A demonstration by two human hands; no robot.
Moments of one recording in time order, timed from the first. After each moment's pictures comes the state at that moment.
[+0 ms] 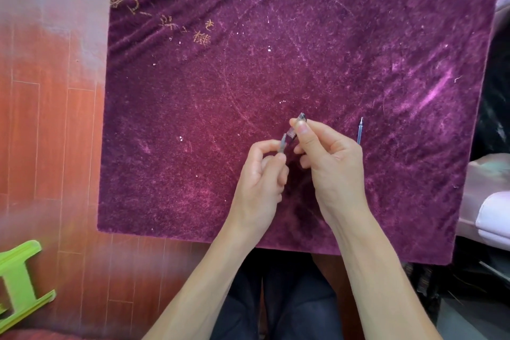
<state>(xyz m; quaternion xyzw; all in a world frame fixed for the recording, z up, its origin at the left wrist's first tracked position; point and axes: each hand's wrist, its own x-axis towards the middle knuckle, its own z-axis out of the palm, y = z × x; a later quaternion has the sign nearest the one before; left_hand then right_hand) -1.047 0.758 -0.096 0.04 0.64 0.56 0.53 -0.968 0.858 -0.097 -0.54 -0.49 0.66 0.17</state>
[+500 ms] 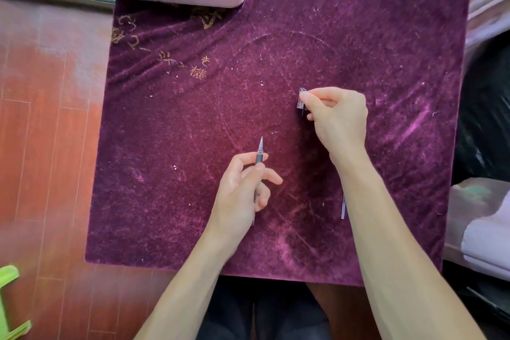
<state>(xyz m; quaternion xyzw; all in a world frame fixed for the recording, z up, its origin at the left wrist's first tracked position) -1.080 0.766 -0.108 0.03 0.63 0.57 0.52 -1.026 0.966 -0.119 -0.59 -0.64 0.47 0.14</state>
